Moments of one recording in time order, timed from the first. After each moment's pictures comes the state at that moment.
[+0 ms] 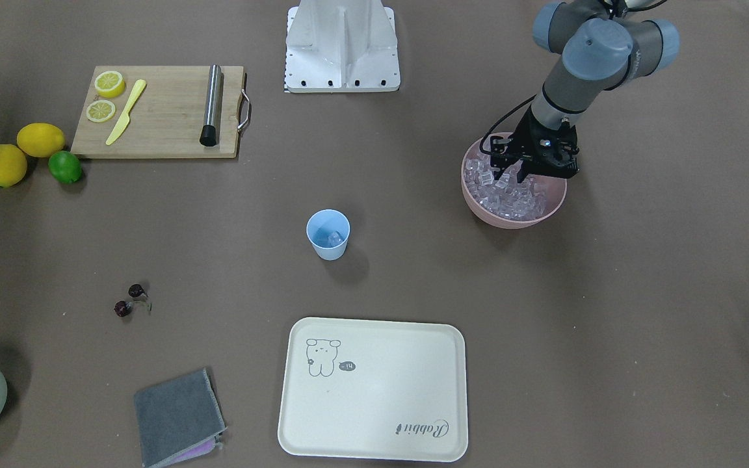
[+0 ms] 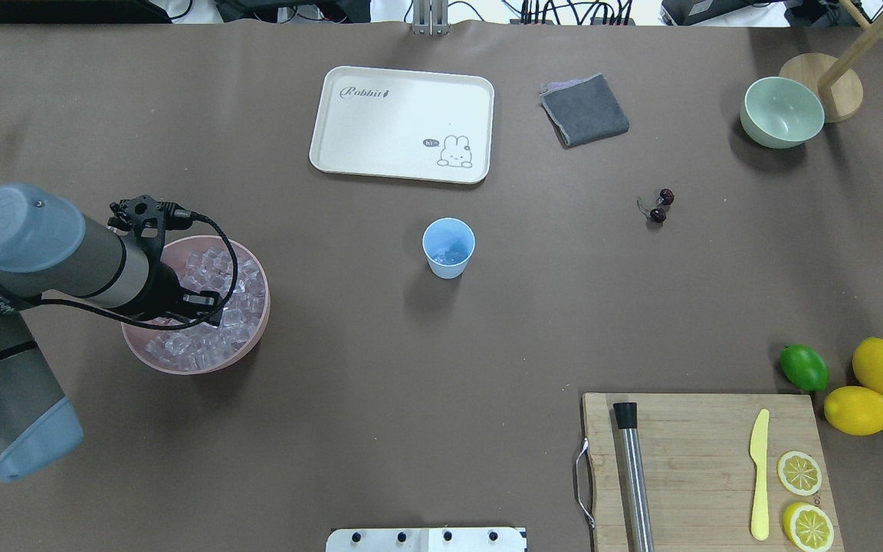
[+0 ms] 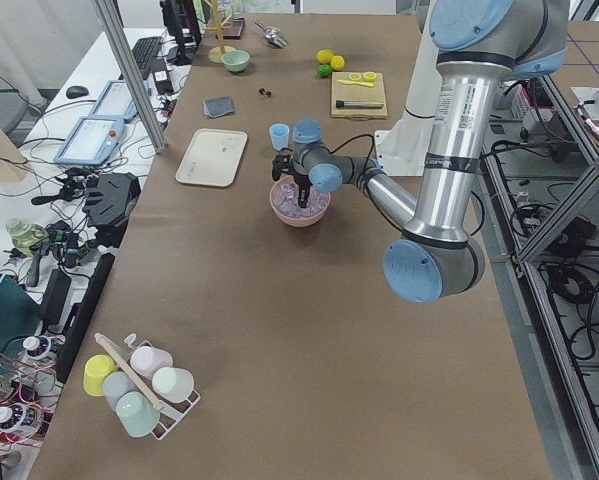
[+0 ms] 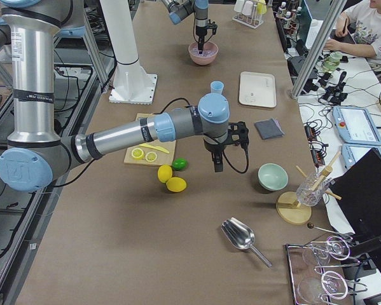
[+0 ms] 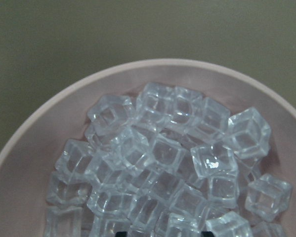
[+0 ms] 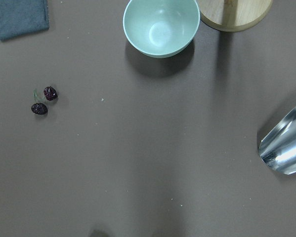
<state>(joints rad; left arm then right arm) -0.65 -1.75 -1.90 -1.87 -2.02 -1.03 1.51 -1.63 1.94 -1.61 2.47 0.12</state>
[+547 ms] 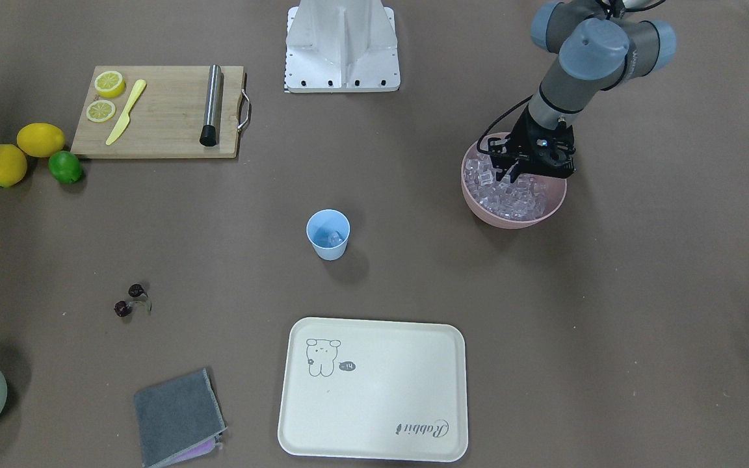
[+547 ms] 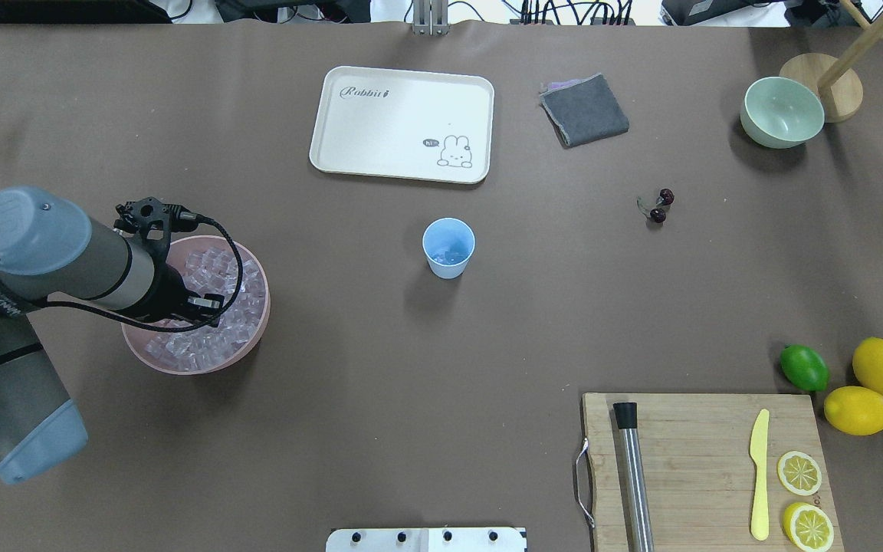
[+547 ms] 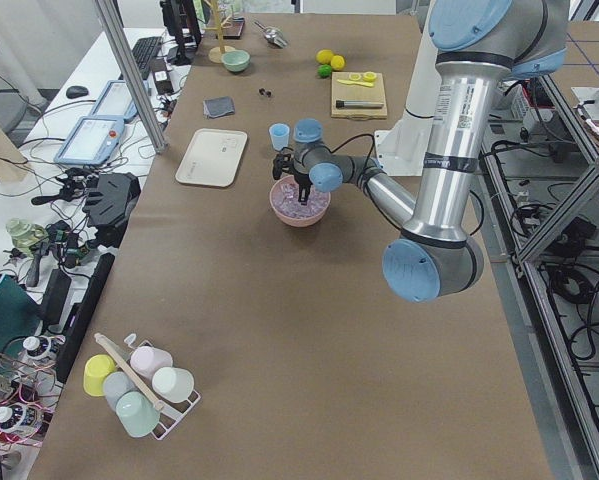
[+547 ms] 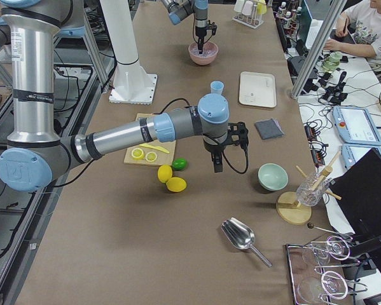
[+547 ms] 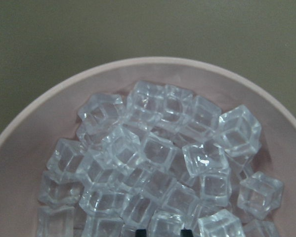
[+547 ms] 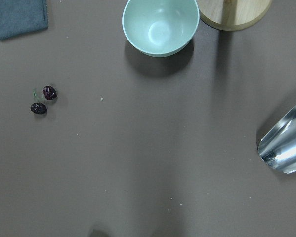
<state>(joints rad) -0.64 -1.76 -1.90 -1.87 -2.01 -1.03 1.51 -1.63 1.94 -1.61 2.47 0.12</state>
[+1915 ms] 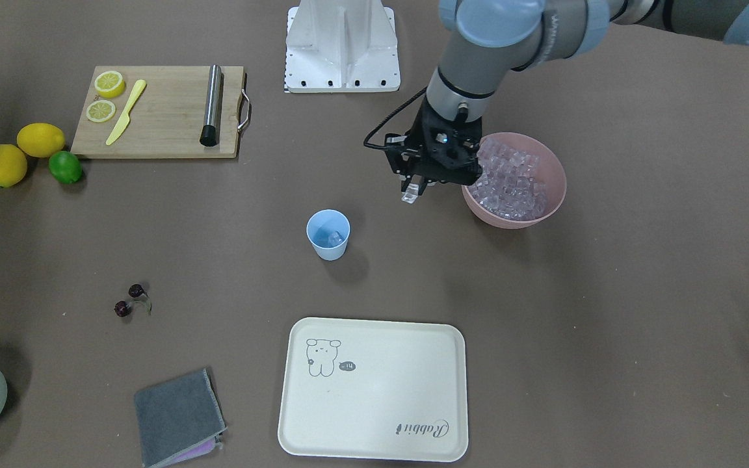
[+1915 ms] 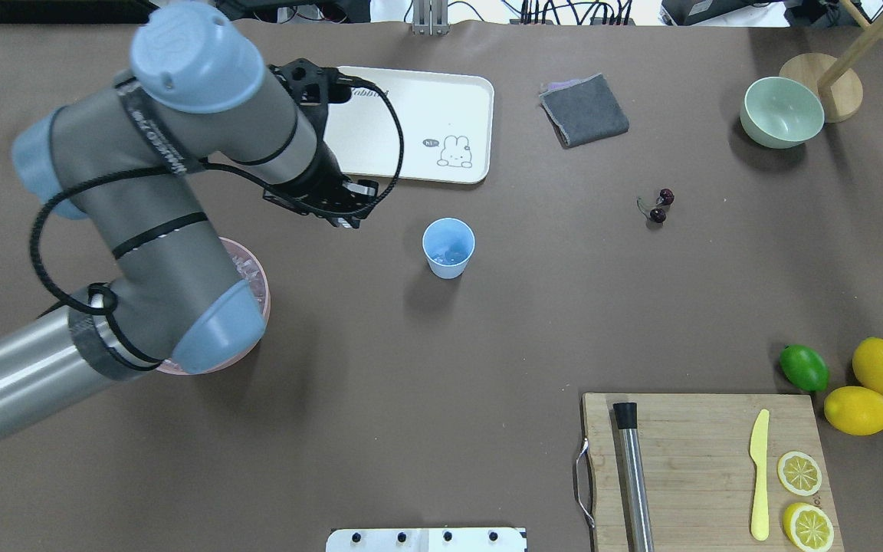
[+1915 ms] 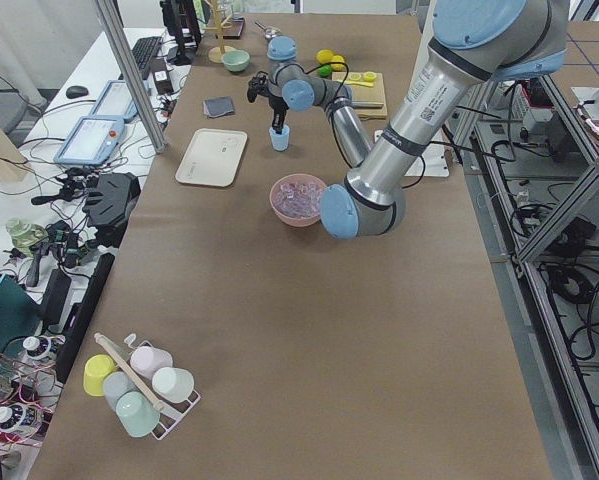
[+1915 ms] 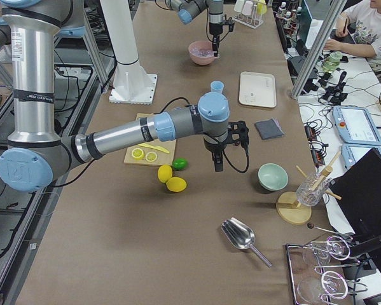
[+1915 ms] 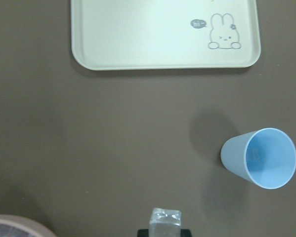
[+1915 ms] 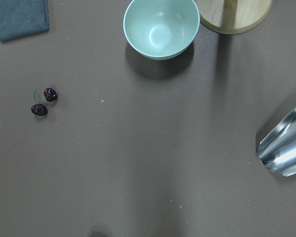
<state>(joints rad) -0.67 -2.32 -1.74 -1.56 -2.00 -1.03 1.51 -1.62 1.95 -1.61 2.46 0.12</state>
